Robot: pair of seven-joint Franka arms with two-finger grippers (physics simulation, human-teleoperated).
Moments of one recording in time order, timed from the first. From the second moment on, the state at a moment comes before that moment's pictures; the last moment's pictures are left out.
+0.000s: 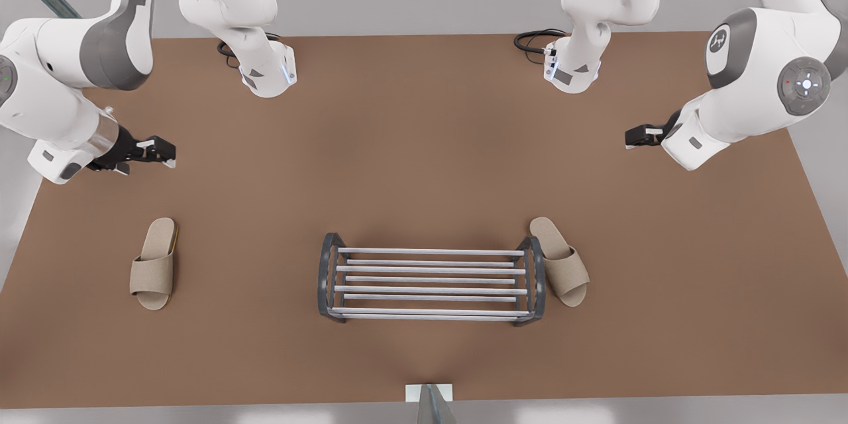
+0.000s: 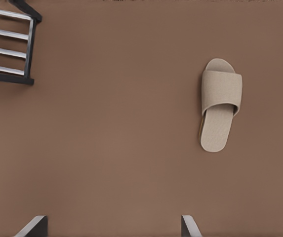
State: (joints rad) left arm -0.22 0.13 0.14 -1.41 -0.09 1.27 -0.09; right arm -0.01 0.06 -0.01 -1.54 -0.02 1.49 -0.17
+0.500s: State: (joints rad) left arm -0.25 0.07 0.20 -2.57 -1.79 2.37 0.46; right arm -0.19 0.39 -0.02 -1.86 -0.10 2.24 -0.19
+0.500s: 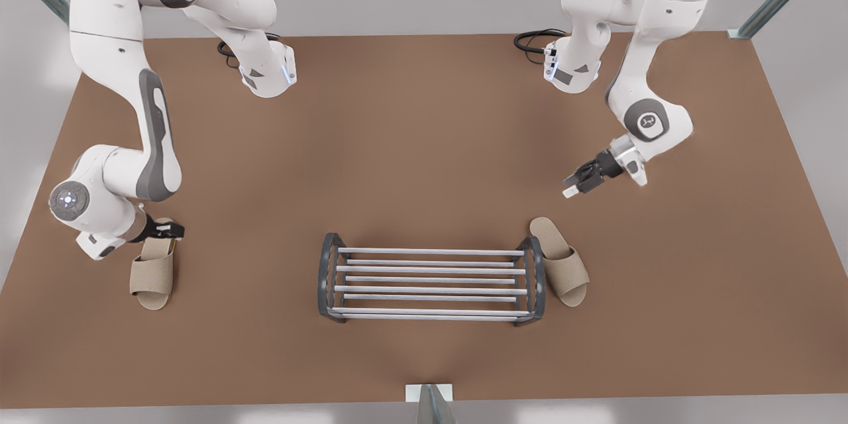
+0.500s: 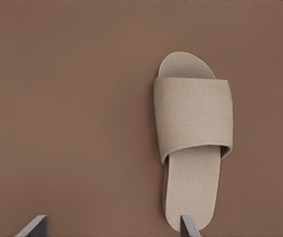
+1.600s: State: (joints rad) left arm -0.20 0.44 0.00 -2.14 -2.90 2.72 1.16; right arm -0.30 0.58 -0.01 -2.09 -0.04 3.02 -0.23
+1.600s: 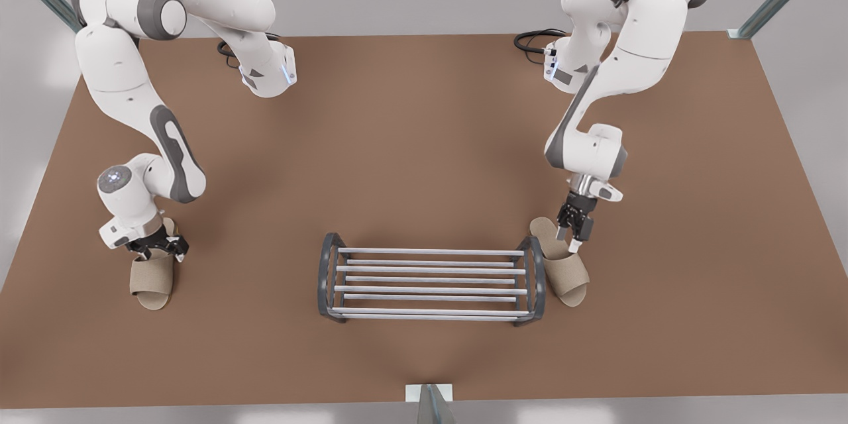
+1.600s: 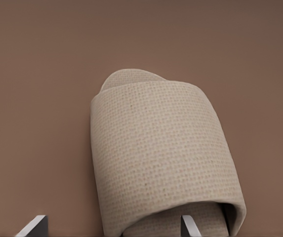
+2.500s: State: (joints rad) left arm -0.14 0.55 -0.02 -2.02 -2.90 2.58 1.09; right arm -0.33 0.65 0.05 -2.01 -0.04 3.06 -0.24
